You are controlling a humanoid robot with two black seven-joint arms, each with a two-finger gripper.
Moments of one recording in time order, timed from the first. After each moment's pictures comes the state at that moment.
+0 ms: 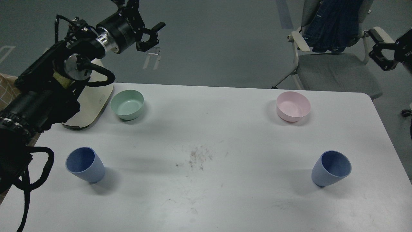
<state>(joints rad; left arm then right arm) -0.97 0.31 -0.83 -0.68 0.20 -0.49 0.01 0.75 -0.82 0.64 1.03 -0.05 0.48 0.36</state>
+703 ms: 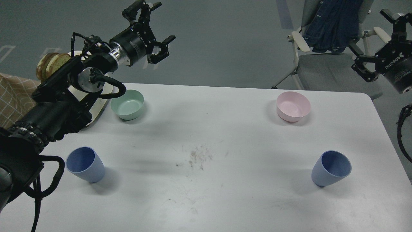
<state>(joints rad) -0.93 0.29 -0.85 -0.67 0.18 -0.49 -0.05 0.74 -0.77 0.67 1.01 -0.09 0.49 0.37</state>
